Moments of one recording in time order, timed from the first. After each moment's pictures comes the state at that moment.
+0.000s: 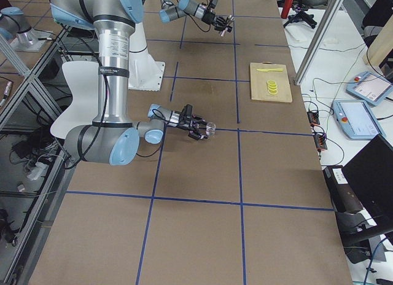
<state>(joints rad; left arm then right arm) -0.37 -1.98 -1.91 -2.18 -0.78 -0.96 0.15 -1.65 1.60 -0.70 0.49 1.41</state>
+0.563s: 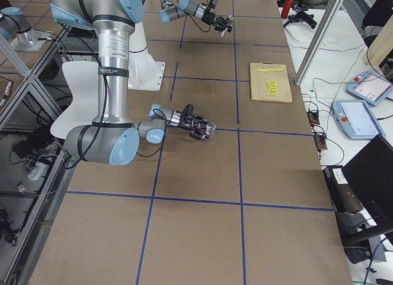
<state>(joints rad) -0.37 -1.98 -1.91 -2.18 -0.78 -0.96 0.16 -1.65 1.60 -0.70 0.49 1.41</state>
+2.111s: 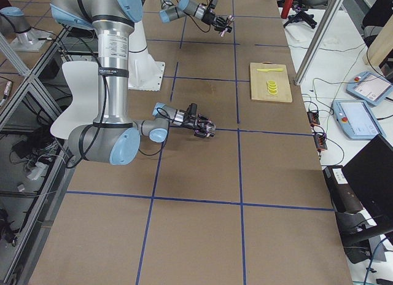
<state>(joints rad) -0.37 -1.98 -1.91 -2.18 -0.77 -0.96 0.20 -1.61 1.58 -0.70 0.51 1.39</state>
